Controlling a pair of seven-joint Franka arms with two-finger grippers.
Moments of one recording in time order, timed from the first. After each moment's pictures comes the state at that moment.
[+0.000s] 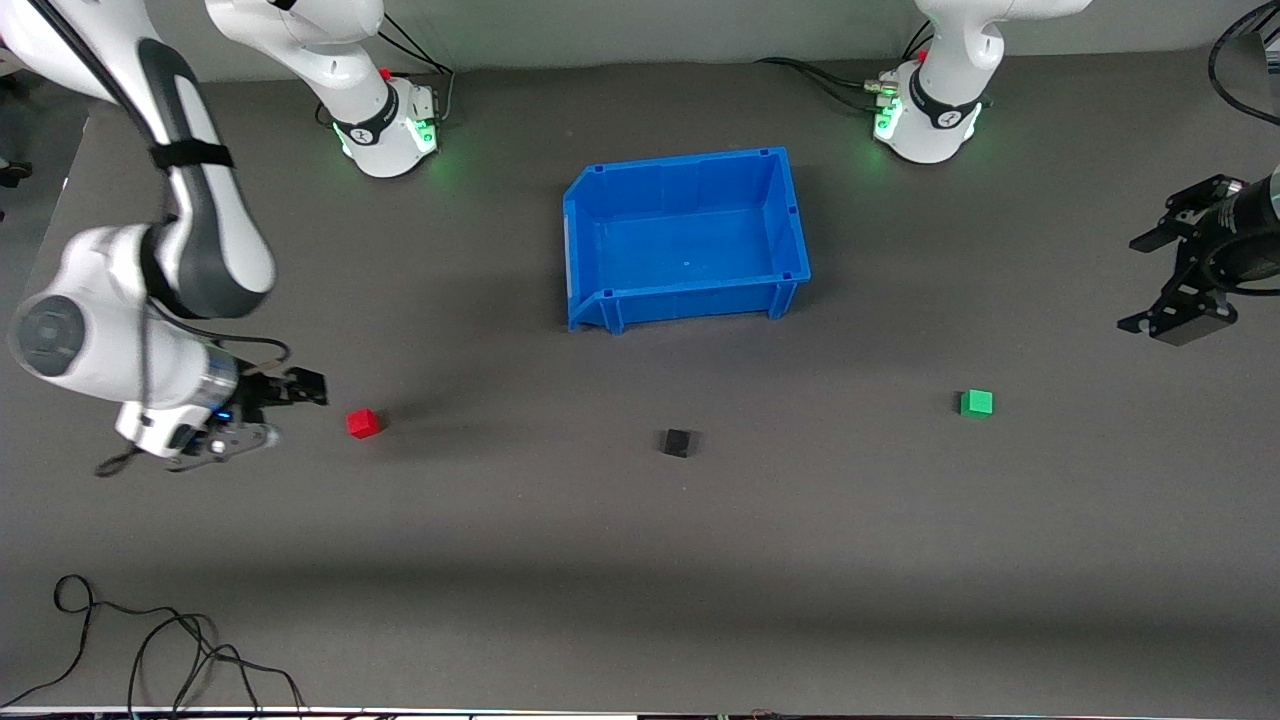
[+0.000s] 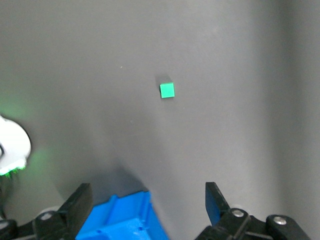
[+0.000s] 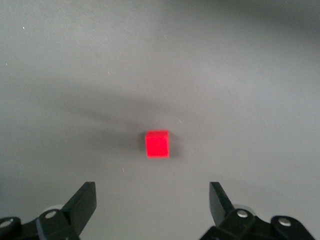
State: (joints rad) left arm -0.05 0.04 0.08 -1.57 -0.12 1.53 -1.32; right arm 0.01 0.29 0.03 -1.89 0.01 2.12 -0.25
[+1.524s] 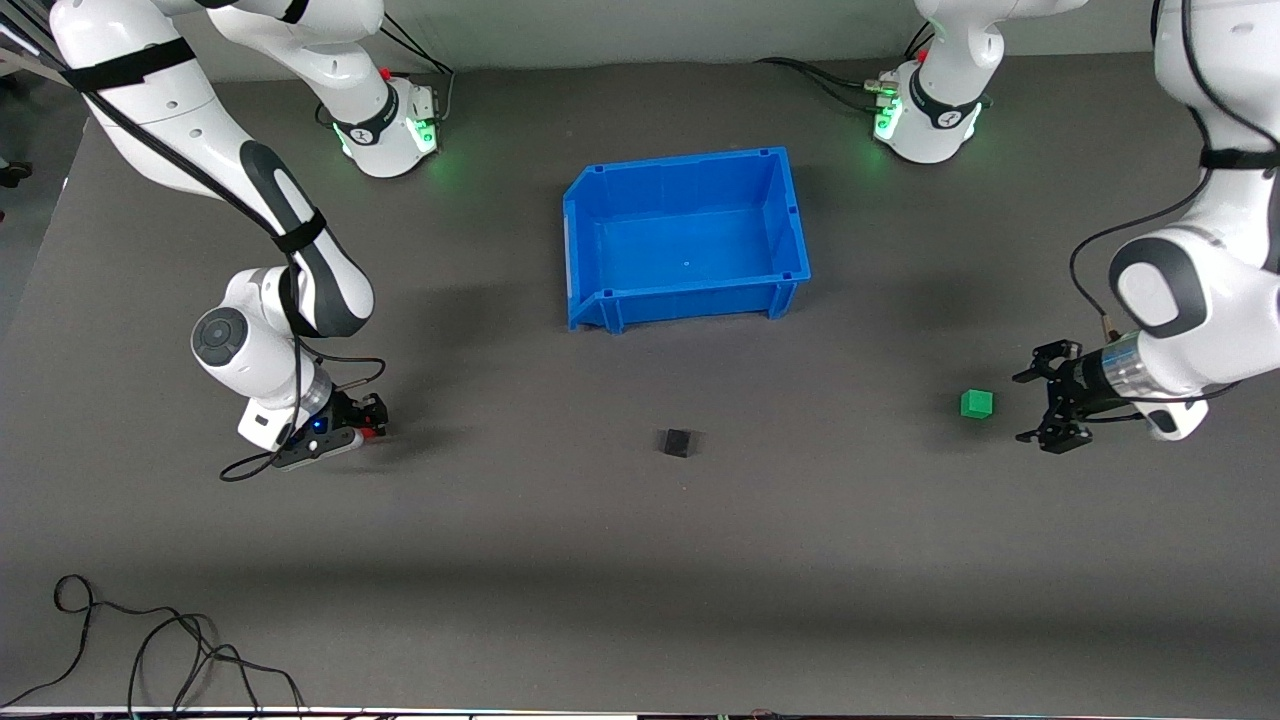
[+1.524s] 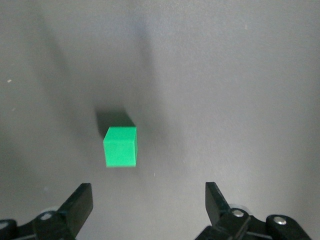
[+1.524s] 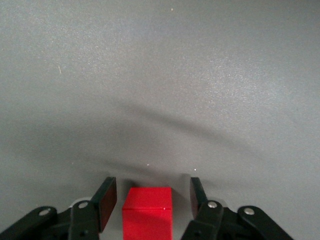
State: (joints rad) left arm 0.05 0.36 0.08 -2.04 -0.45 2.32 -0.97; right arm 0.02 0.47 0.02 -2.16 0.01 2.75 -0.28
